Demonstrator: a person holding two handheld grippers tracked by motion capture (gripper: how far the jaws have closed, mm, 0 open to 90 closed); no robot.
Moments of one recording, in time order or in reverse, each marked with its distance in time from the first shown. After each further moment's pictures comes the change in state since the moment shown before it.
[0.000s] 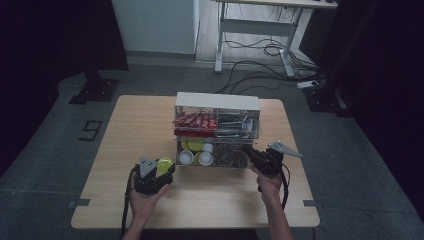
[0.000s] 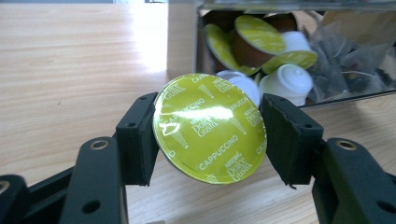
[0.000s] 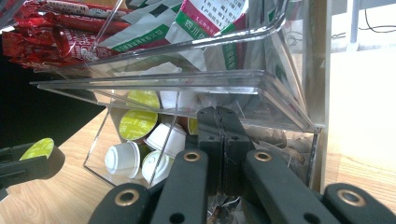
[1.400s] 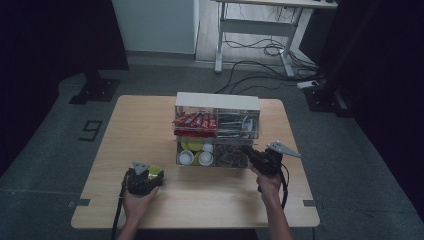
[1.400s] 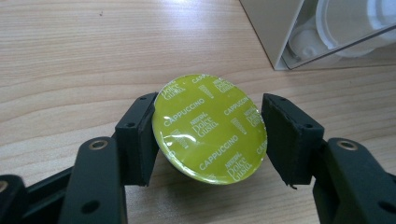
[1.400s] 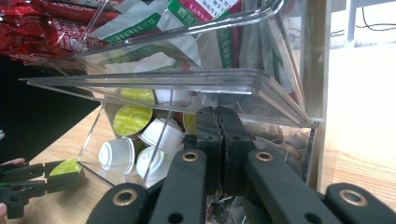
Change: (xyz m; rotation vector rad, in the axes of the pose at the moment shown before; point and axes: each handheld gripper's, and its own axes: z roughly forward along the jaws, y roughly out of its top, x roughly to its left) left arm 0.042 -0.039 0.035 0.185 0.104 -0.053; right arm -0.002 -0.003 0.003 0.013 -0.013 -0.014
